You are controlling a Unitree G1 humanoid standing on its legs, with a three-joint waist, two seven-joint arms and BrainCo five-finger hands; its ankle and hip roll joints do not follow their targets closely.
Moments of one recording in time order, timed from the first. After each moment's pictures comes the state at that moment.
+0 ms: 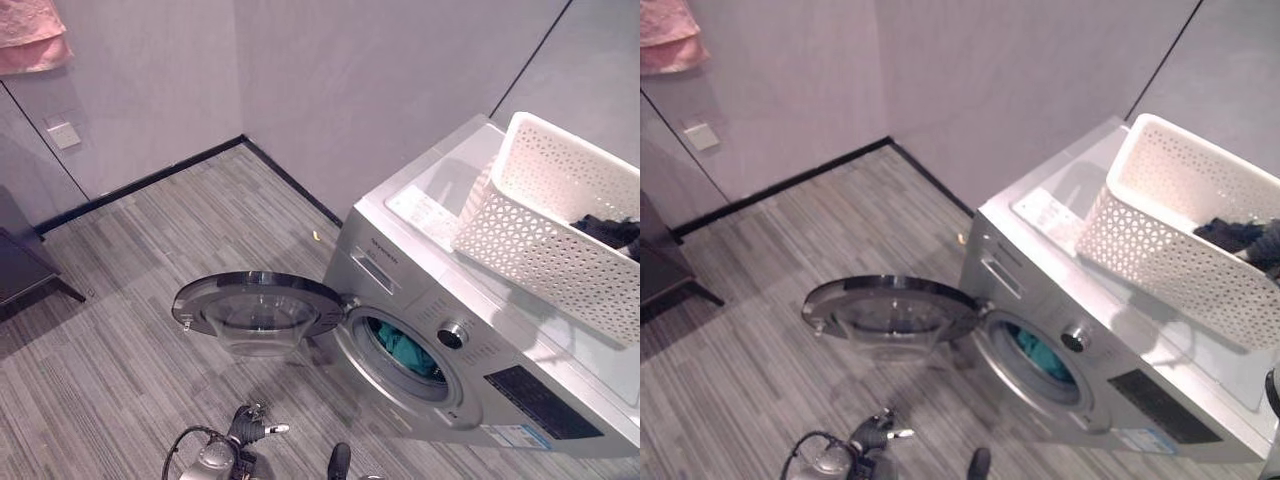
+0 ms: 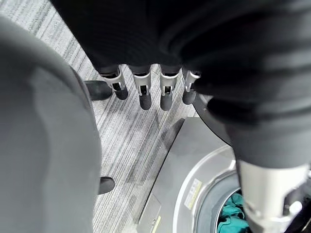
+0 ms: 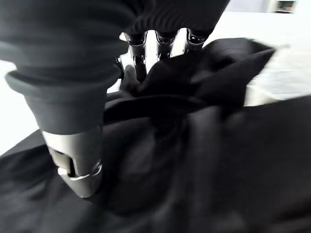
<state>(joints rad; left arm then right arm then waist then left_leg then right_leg) -0.01 0.29 -0.48 0.85 -0.29 -0.02 -0.03 -0.99 -1.19 0.67 1.27 0.04 0.06 0.38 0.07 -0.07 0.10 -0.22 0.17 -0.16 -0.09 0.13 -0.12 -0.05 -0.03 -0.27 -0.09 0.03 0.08</state>
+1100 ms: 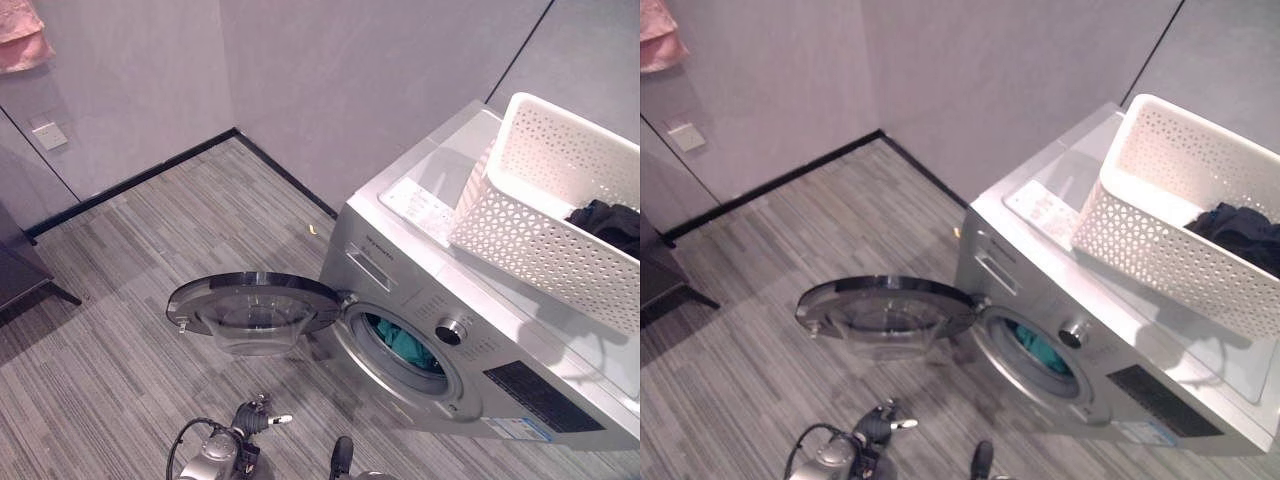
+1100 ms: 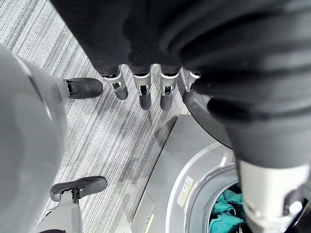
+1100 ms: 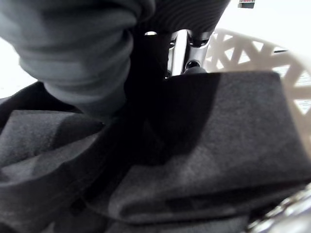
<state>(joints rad) -0.03 0.29 -0.48 0.84 -0.31 -0.02 -0.03 -0.89 -1.22 0.57 1.24 0.03 0.09 0.39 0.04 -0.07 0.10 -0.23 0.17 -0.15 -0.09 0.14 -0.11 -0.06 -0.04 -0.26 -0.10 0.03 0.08</state>
